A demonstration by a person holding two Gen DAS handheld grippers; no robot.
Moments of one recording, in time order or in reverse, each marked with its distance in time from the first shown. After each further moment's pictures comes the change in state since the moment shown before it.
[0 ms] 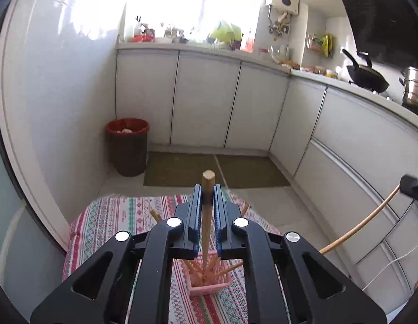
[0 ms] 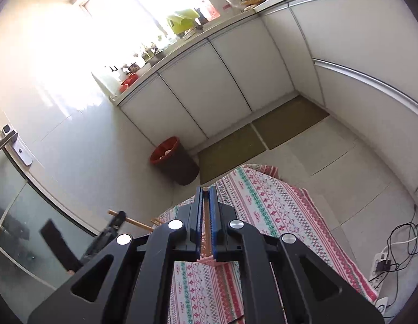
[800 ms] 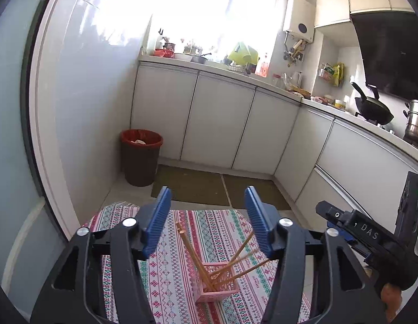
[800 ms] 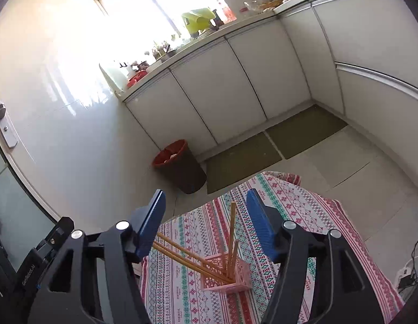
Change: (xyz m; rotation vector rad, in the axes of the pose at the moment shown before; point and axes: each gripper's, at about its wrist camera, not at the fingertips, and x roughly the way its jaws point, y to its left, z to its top) left arm -0.052 0.036 0.017 -0.097 -0.115 0.028; right arm 0.099 0.027 -0.031 -0.065 -0.078 0.001
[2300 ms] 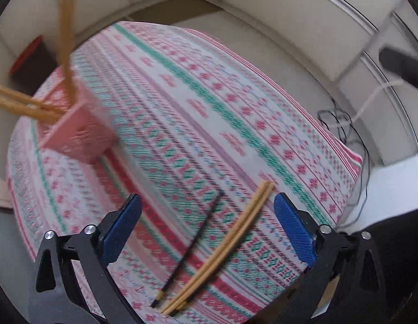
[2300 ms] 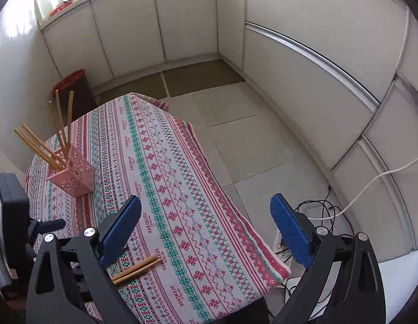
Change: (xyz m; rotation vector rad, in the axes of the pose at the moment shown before) left arm 0.100 -0.133 -0.246 0.561 0.933 -0.247; right arm -0.091 -0.163 -0.077 -0.096 0.286 -0.559
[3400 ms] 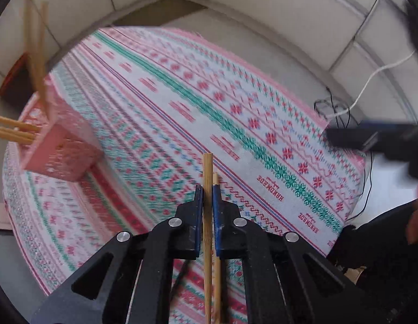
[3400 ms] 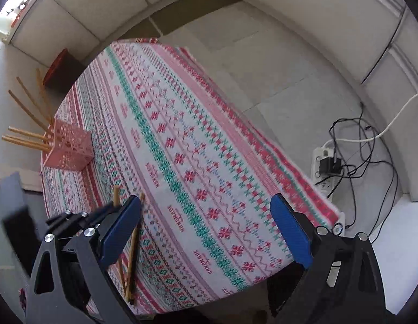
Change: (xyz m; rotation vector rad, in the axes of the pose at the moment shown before) left arm 0.004 0.000 0.009 0.049 -0.051 0.014; right arm 0.094 0.006 -0.046 0.147 0.456 0.168
